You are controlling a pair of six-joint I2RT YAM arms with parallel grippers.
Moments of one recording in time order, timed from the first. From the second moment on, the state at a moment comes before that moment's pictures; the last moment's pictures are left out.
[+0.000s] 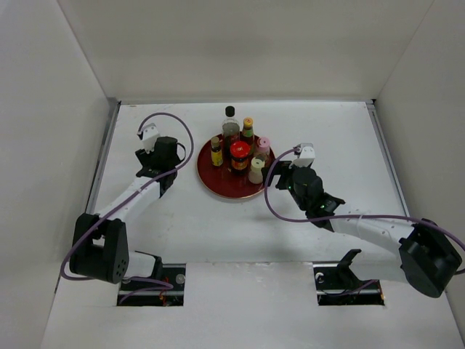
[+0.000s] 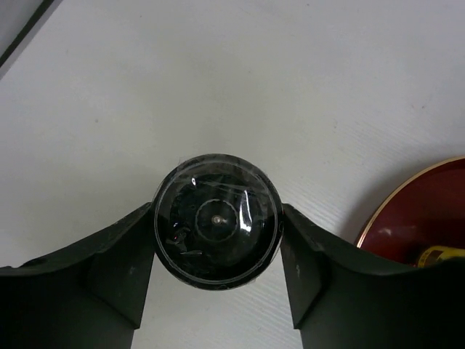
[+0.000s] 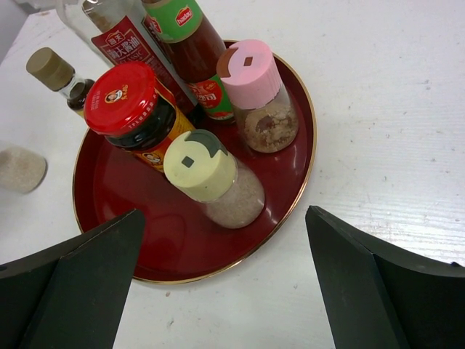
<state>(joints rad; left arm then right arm) -0.25 1.34 0.79 -0.08 -0.63 -0.51 0.74 1.21 0.57 0.38 0.43 0.45</state>
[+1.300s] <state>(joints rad) -0.80 1.26 0.78 0.00 -0.63 -0.45 0.74 1.22 0.57 0.39 0.42 0.45</state>
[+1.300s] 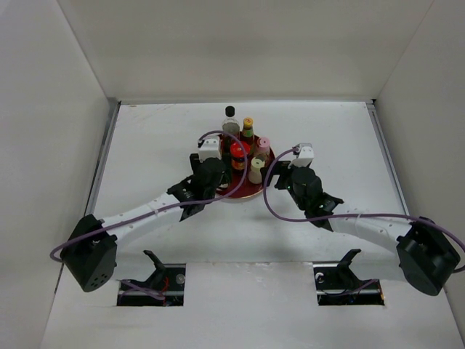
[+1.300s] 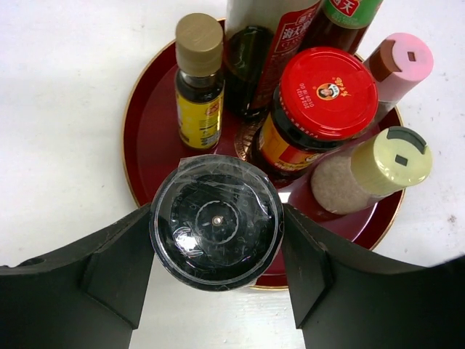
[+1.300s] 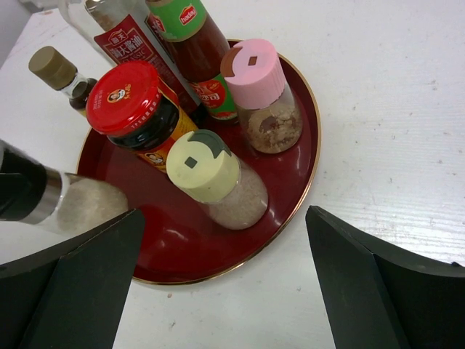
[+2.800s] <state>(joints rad) -0.62 0.58 0.30 0.04 -0.78 -0.72 0.74 1.13 0.52 0.45 0.62 0.44</state>
